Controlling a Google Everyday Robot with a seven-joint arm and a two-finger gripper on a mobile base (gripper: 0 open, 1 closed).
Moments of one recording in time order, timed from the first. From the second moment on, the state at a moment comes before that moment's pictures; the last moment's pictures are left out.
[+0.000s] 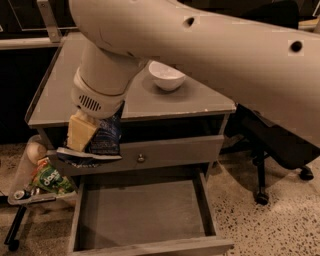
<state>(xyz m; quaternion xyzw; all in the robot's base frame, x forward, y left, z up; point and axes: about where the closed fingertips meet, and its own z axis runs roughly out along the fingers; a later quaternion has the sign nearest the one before) 0.455 0.136 0.908 -0.58 0.77 0.14 0.20</state>
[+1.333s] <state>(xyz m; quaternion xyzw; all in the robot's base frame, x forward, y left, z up) 0.366 0.117 0.734 -0.47 0.83 0.26 0.18</state>
